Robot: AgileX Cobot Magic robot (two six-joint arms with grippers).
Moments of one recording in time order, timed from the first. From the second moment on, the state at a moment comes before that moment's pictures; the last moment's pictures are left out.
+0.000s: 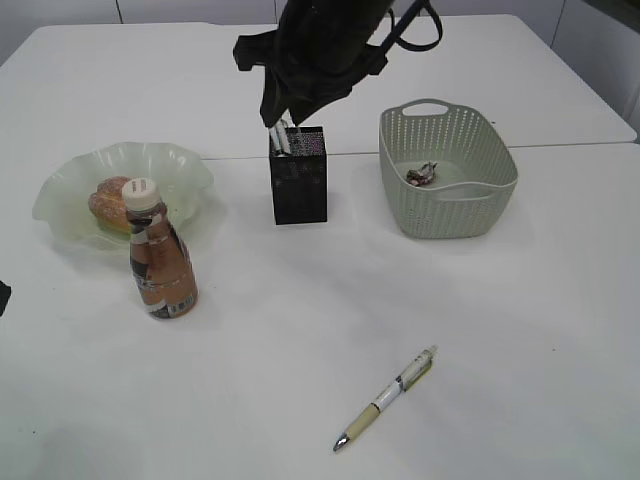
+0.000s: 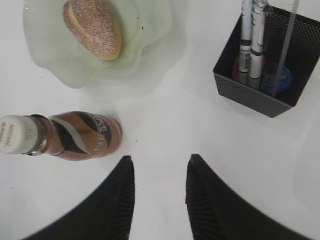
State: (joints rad) left arm -0.13 1.21 -0.78 -0.27 0.79 0.13; right arm 0.46 2.26 -2.35 0.29 1.25 -0.05
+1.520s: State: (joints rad) left arm -0.13 1.21 -0.78 -0.27 0.81 0.13; right arm 0.52 1.77 -1.16 0.39 0.80 0.92
